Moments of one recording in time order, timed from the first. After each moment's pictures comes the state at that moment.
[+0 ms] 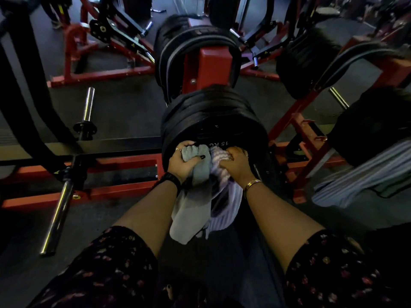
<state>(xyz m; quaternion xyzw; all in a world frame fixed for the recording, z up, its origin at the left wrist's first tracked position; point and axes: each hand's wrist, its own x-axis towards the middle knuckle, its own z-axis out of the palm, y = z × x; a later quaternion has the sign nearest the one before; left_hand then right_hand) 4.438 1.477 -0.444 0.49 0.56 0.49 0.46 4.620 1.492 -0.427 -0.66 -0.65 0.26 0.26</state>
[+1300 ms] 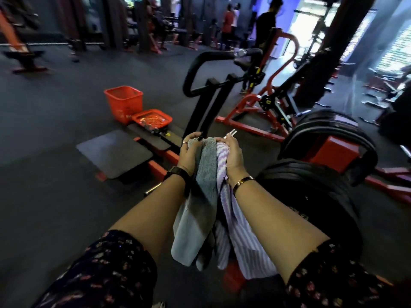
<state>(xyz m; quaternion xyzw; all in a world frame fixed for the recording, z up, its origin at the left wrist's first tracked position) 4.338 1.359 -0.297 0.20 0.49 0.81 0.24 4.424 1.434 -0.271 -0.28 -0.48 0.75 0.35</state>
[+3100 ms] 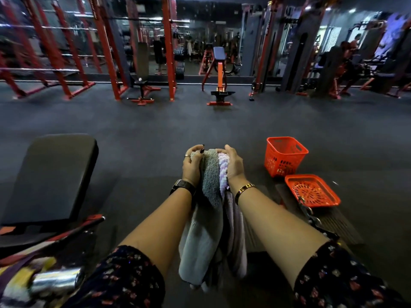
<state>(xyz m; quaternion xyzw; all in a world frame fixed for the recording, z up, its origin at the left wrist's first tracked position) 3.754 1.033 -0.278 -0.02 0.61 0.77 -0.17 3.745 1.145 -0.255 -0.05 -0.57 0.82 0.03</state>
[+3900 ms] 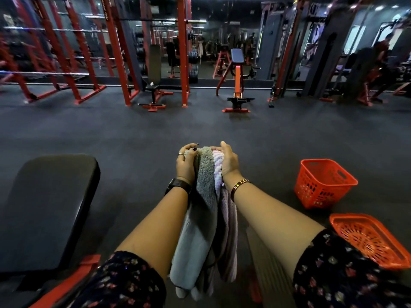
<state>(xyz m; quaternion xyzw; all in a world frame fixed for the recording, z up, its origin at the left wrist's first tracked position) 3.406 0.860 -0.271 -0.05 0.60 0.76 -0.25 3.383 0.965 -0.251 -0.02 -0.56 0.83 -0.01</state>
